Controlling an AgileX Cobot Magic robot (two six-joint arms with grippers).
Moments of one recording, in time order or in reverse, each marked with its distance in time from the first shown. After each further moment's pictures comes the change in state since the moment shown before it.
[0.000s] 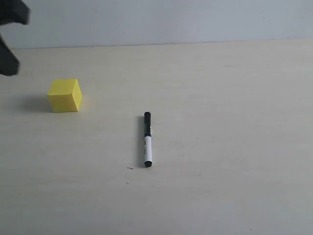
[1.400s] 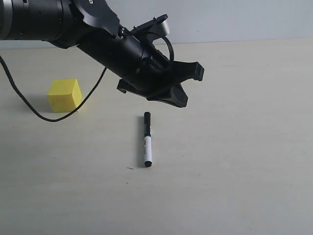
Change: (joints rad) left arm -0.230 0.599 -0.122 -0.659 -0.498 0.618; right arm 0.000 0.000 0.000 0.000 0.000 0.000
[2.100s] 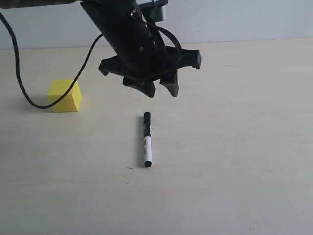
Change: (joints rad) left arm -0.056 0.033 -0.229 0.541 0.260 -0.596; right arm 0.000 0.000 0.000 0.000 0.000 0.000
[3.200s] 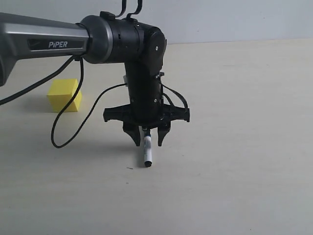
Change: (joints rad) left arm -0.002 0.343 -0.130 0.089 0.201 -0.239; right arm 0.000 0.000 0.000 0.000 0.000 0.000
